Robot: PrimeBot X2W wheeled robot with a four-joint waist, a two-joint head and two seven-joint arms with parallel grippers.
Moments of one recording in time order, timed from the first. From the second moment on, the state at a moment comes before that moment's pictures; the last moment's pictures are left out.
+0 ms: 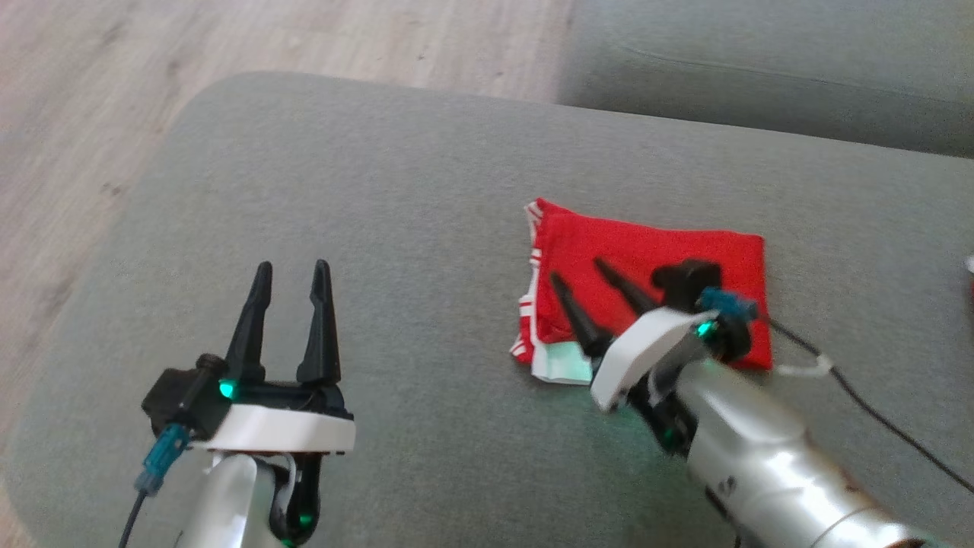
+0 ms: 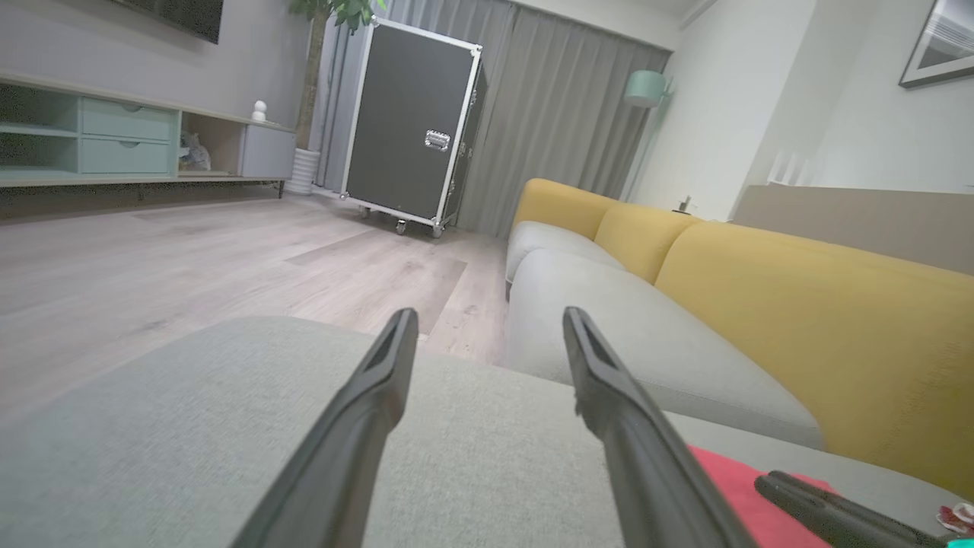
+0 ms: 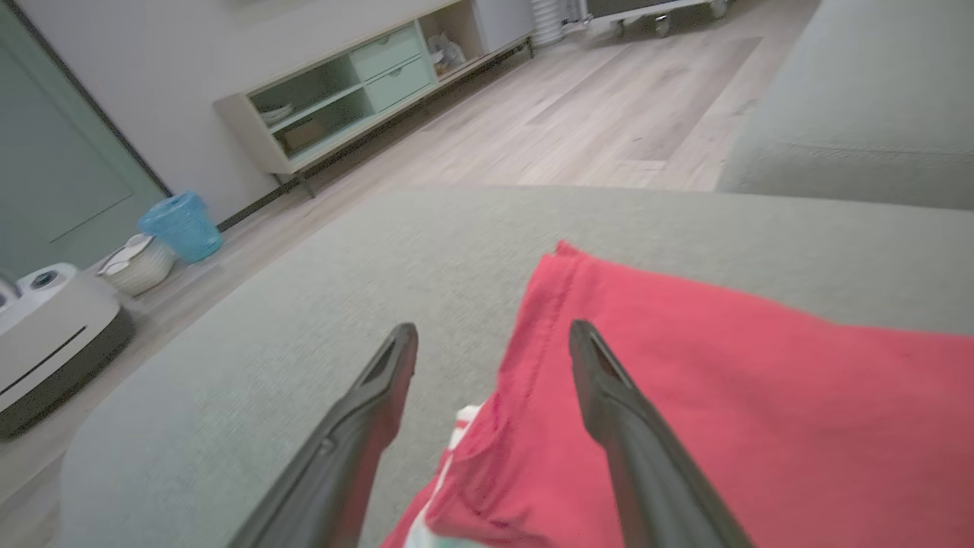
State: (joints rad) left arm -0.18 0.05 -0.17 0.27 -0.36 -0.13 -0.25; right arm -0.62 -0.06 0.82 0.95 0.75 0.13 -0.25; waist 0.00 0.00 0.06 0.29
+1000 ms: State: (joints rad) left arm -0.13 0.04 -0.10 0.23 -0.37 -0.13 -0.25; right arm -0.20 -0.05 -0.01 0.39 0.03 0.13 -0.25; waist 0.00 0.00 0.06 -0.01
